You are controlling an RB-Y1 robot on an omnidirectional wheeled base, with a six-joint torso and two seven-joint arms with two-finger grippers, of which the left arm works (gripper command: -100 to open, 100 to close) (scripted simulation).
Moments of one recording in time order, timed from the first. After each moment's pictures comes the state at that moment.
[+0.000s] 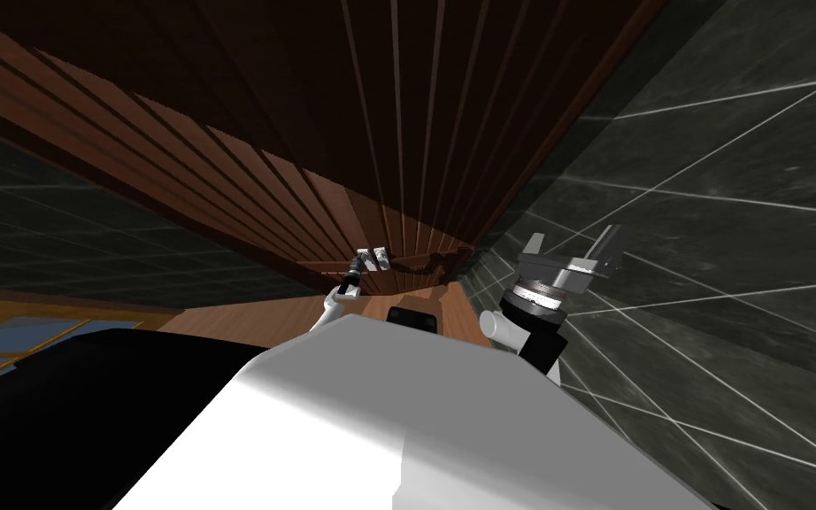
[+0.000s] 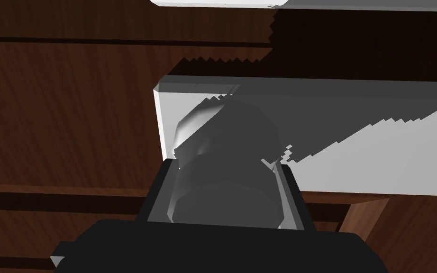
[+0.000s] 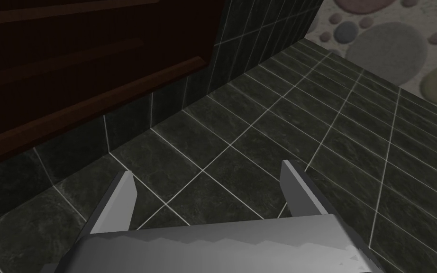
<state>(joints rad) 0.15 0.30 0.15 -1.30 0.12 -0.35 0.20</state>
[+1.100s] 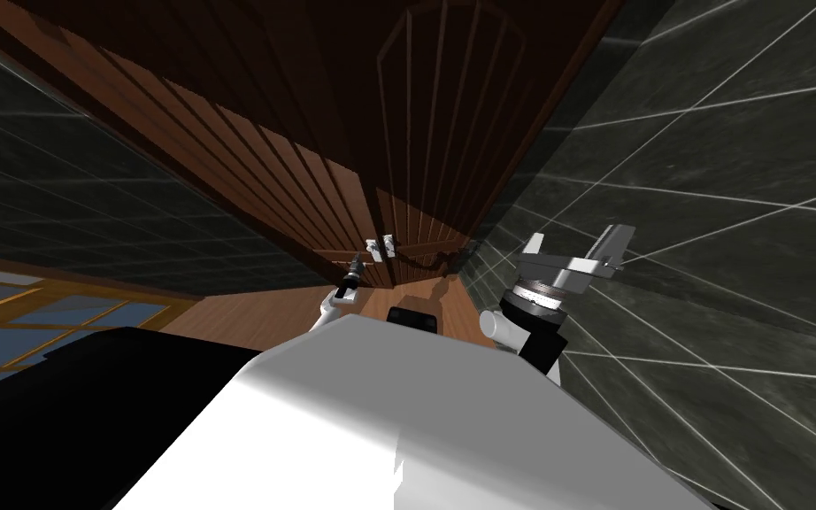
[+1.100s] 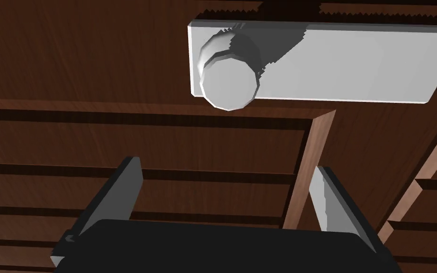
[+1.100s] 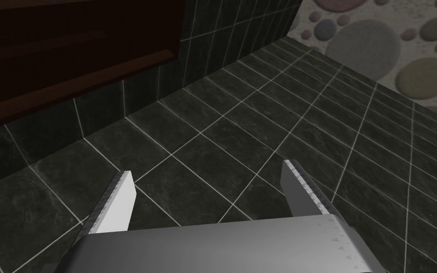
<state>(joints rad) 0.22 0.32 0.12 -1.37 0.12 -0.35 0.22</state>
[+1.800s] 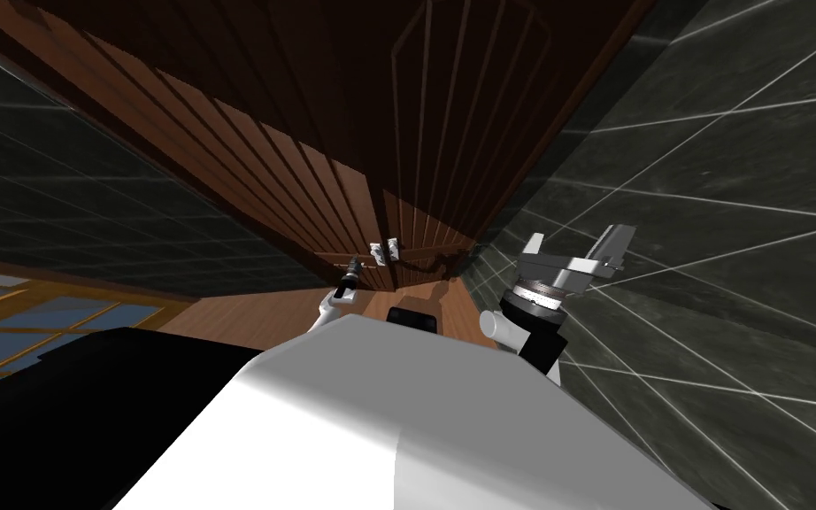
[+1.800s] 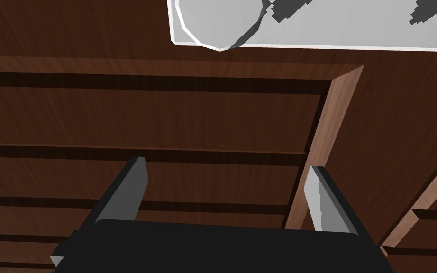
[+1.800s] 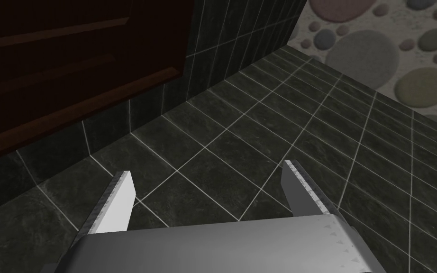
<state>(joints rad) 0.21 0.32 0.15 -1.33 0.12 -0.36 0.21</state>
